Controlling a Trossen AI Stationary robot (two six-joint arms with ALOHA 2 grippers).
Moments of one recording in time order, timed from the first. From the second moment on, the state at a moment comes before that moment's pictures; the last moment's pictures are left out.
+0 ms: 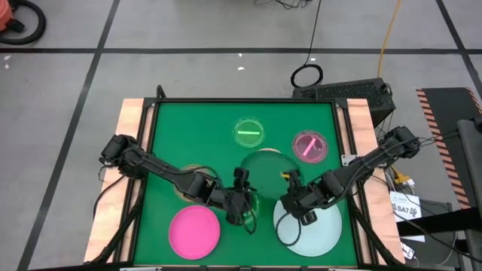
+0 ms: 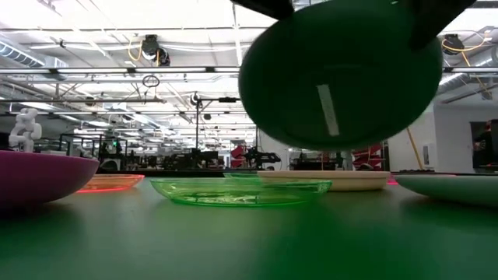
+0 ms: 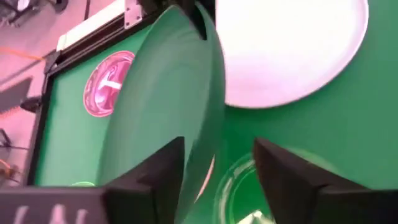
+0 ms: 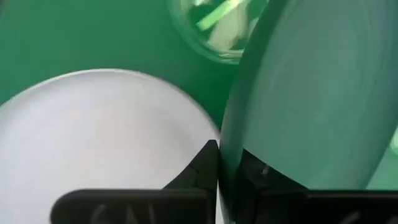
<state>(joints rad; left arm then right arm) -0.39 1.83 1.51 -0.44 -0.42 0.13 0.53 1.48 1.23 -0.99 0.20 0.14</state>
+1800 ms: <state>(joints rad) -0.45 1.94 1.51 -0.49 -0.52 -0.21 1.02 1.68 1.36 -1.18 0.16 0.99</state>
